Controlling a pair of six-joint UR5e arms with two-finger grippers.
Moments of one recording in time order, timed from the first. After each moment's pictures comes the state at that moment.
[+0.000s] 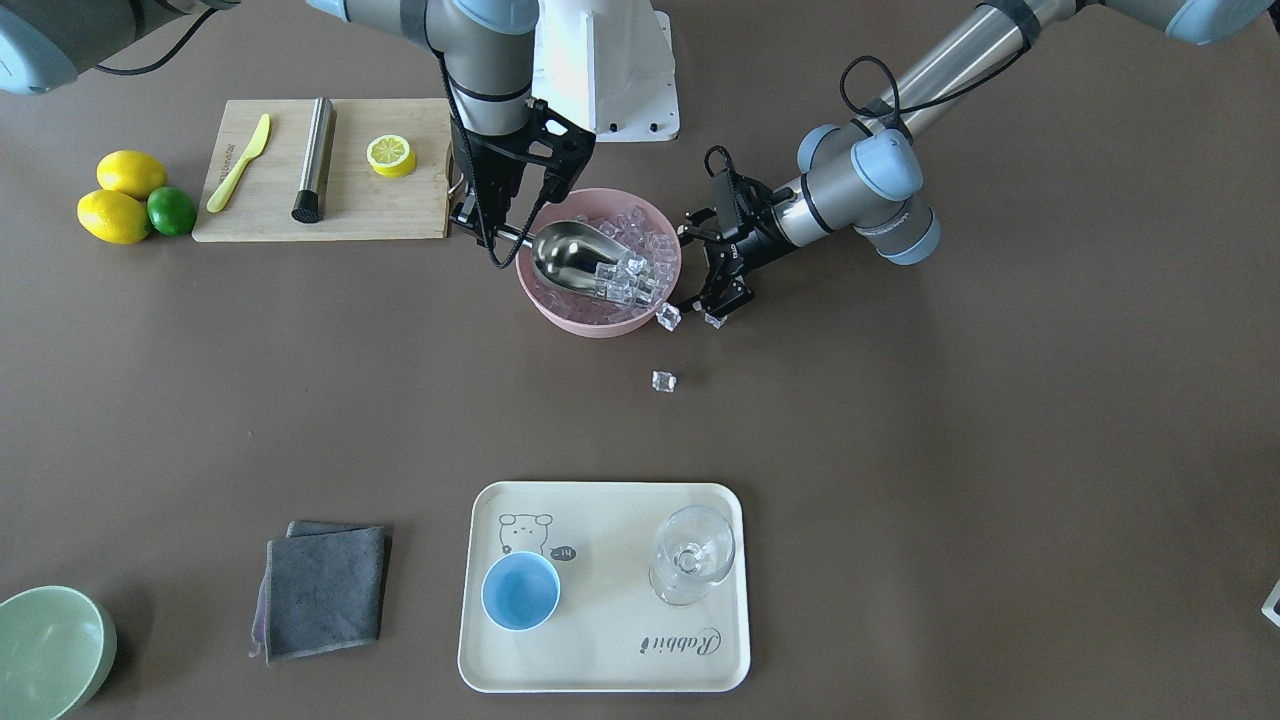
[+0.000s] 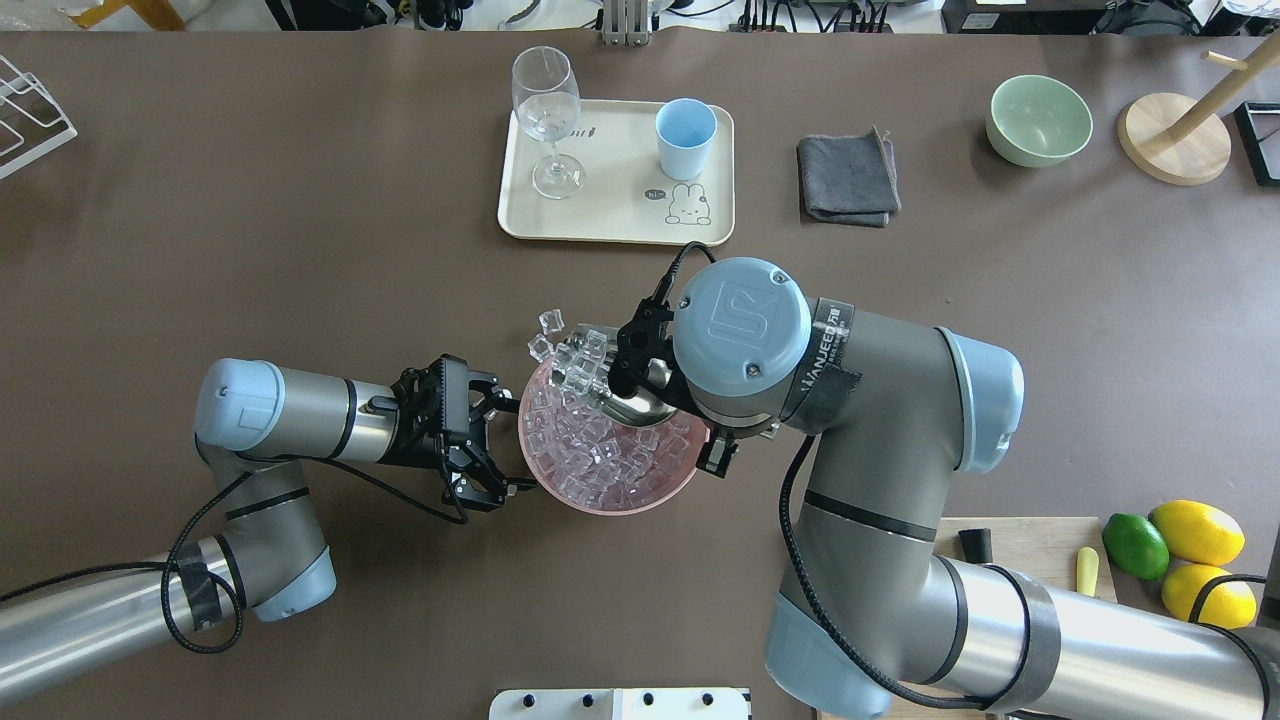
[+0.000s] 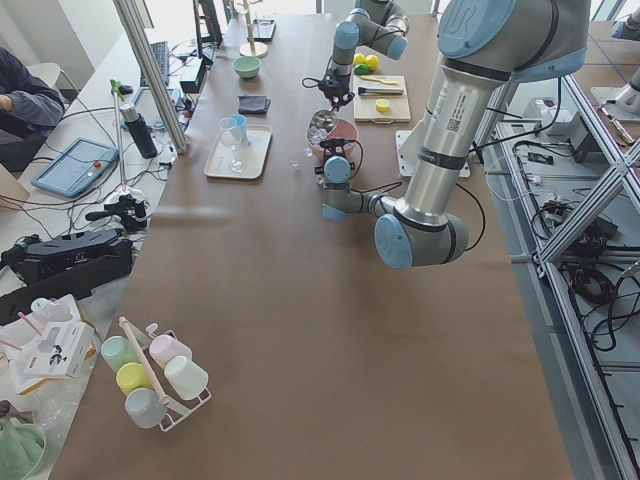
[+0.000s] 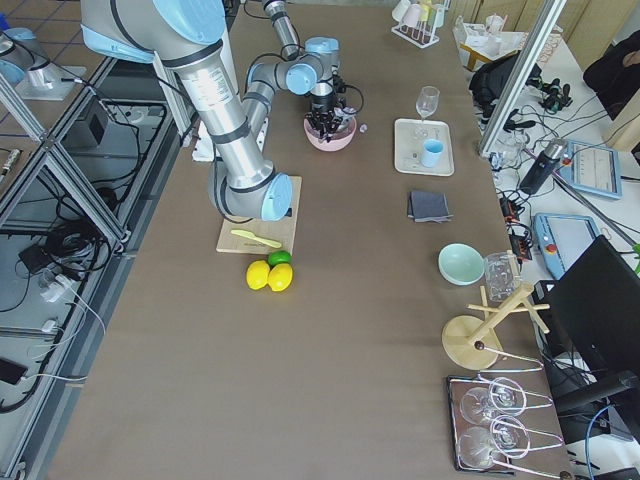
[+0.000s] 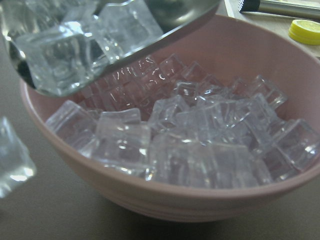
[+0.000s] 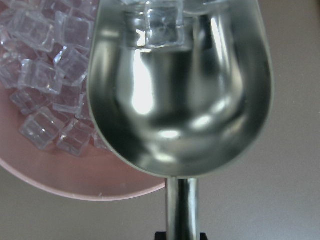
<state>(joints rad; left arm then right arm) -0.47 -2.01 -1.29 -3.04 -1.99 -0.15 0.43 -0.90 1.90 -1.95 1.73 0.09</state>
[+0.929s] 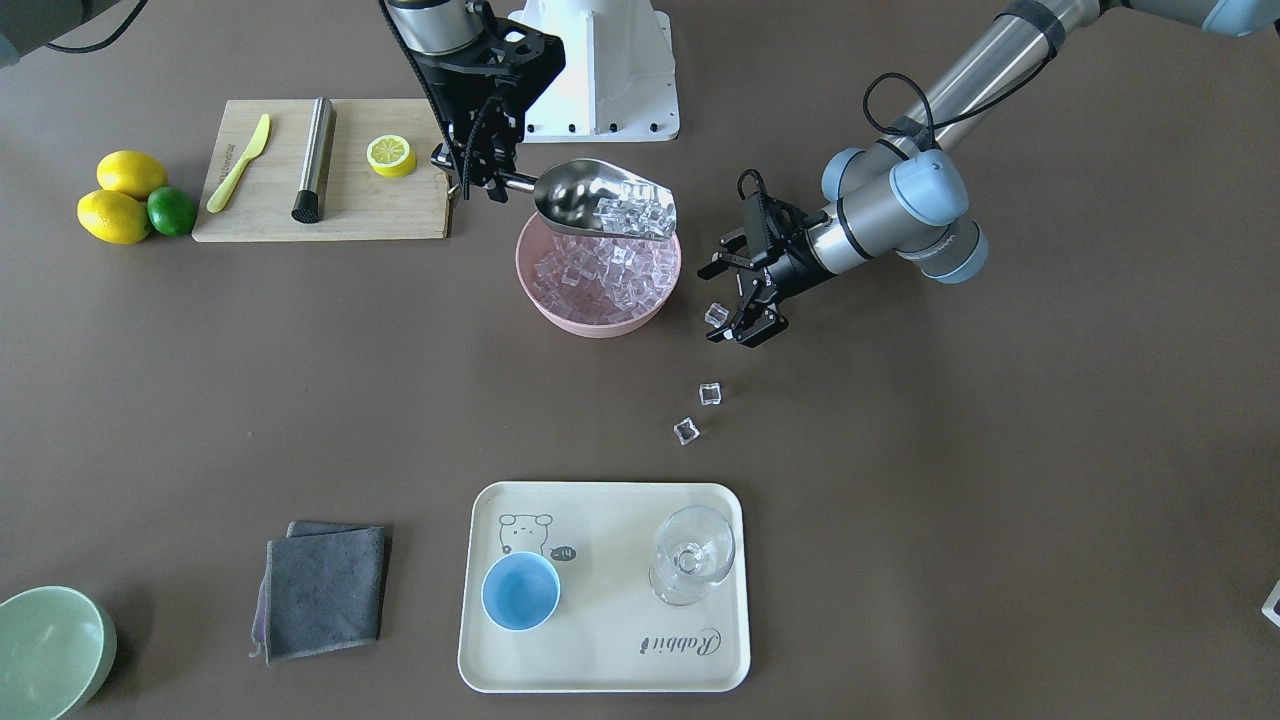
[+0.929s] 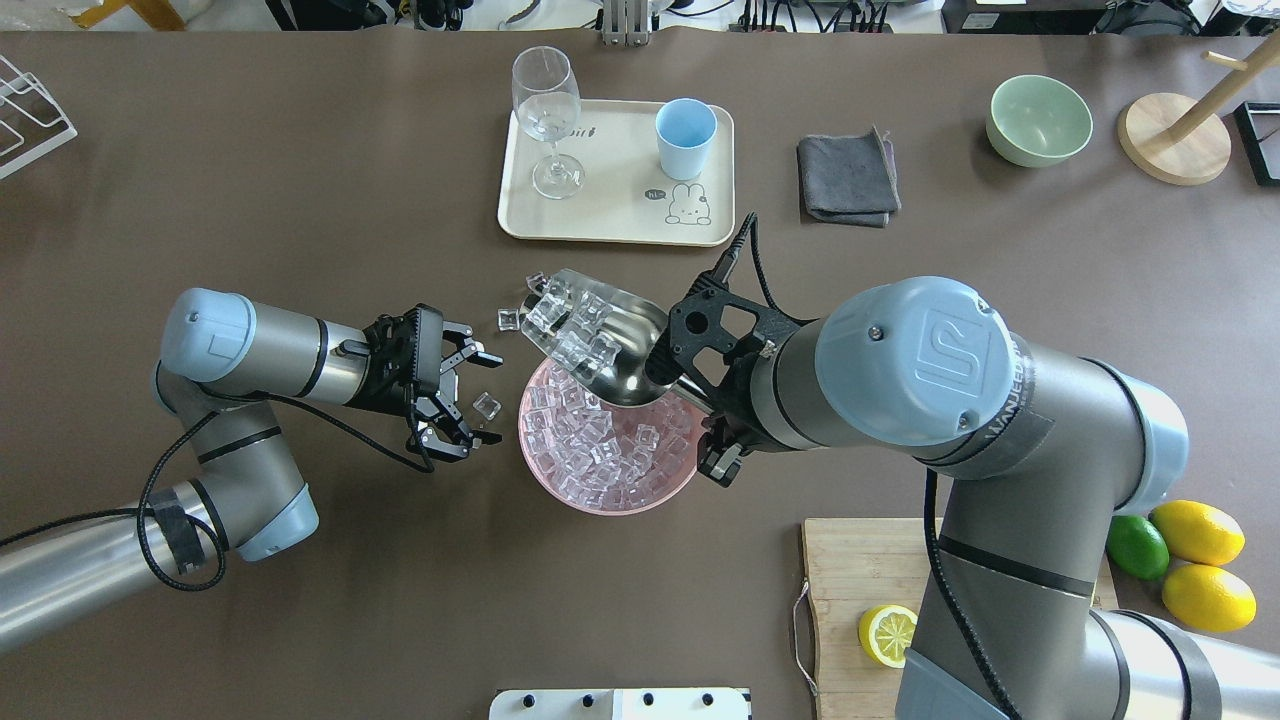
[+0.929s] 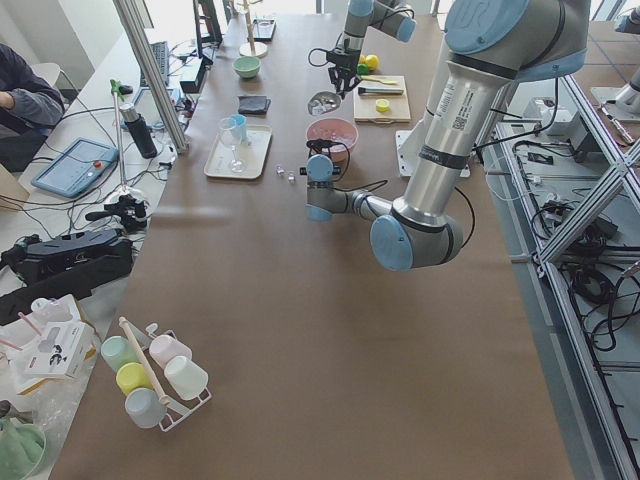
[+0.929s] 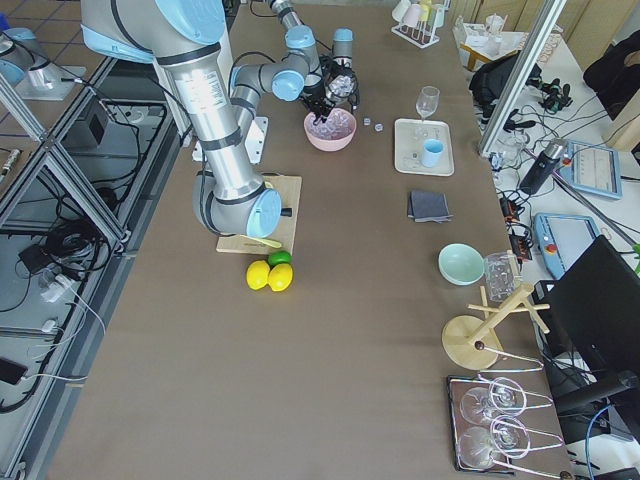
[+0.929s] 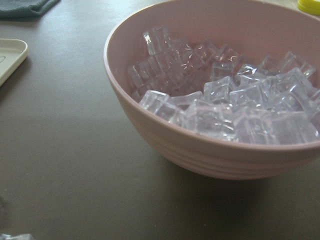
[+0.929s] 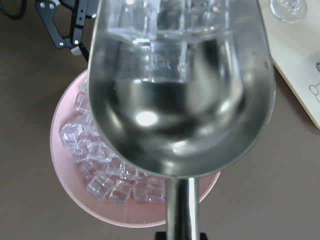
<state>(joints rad) -0.58 -2.01 -1.29 -2.96 -2.10 -0.01 0.43 -1.04 2.11 -1.68 1.73 0.27</state>
